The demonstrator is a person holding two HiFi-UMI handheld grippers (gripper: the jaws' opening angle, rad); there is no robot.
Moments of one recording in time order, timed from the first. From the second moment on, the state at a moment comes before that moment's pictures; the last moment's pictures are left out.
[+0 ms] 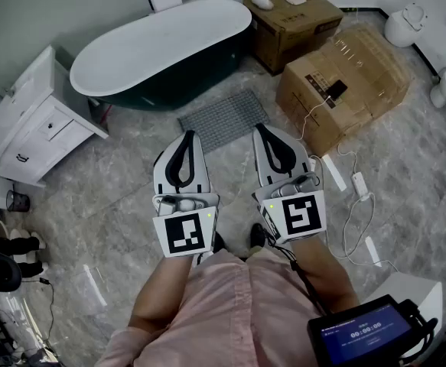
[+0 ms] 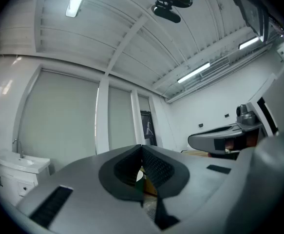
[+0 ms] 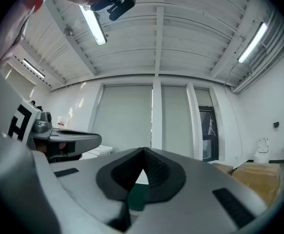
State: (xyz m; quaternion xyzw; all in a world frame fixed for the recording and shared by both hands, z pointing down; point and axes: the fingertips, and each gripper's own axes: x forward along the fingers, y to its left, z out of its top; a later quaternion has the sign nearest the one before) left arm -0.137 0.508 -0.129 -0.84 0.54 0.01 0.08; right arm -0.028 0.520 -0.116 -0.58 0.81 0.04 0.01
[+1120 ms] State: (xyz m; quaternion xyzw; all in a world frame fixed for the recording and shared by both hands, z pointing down) left arm -0.053 0.502 -0.102 -0.82 0.57 -0.04 0.08; right arm 0.089 0.513 -0.095 -0.59 0.81 0.03 0.02
